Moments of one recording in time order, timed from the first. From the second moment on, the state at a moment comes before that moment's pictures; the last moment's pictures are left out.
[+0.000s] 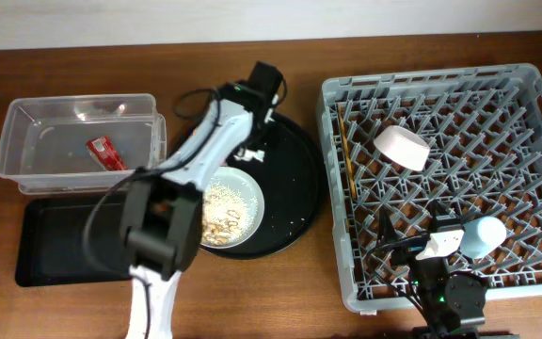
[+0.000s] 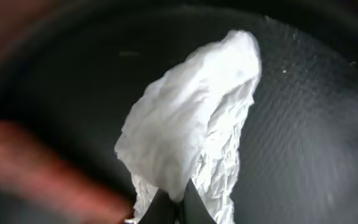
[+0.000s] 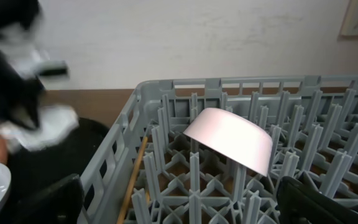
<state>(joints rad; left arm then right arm) -0.45 2.21 1.90 -1.00 -0.11 -0.11 0.06 0.01 0.01 -0.07 -0.05 0.07</state>
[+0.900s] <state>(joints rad) -0.26 2.04 1.71 -0.97 -0.09 -0.37 0.06 0.01 0.01 -0.07 -0.06 0.07</state>
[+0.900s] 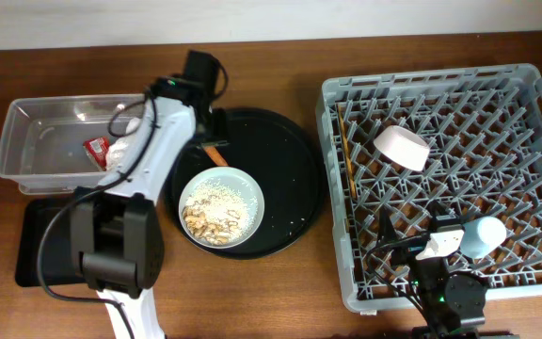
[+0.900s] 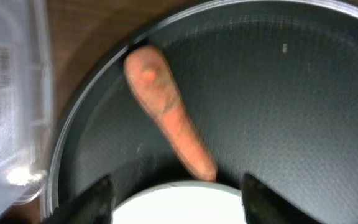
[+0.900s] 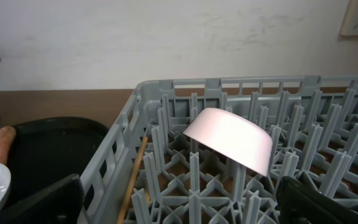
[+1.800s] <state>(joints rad) -0.25 1.92 1.72 -1.06 -0.21 -0.48 0.06 0.01 0.01 -0.07 -0.05 0.07</state>
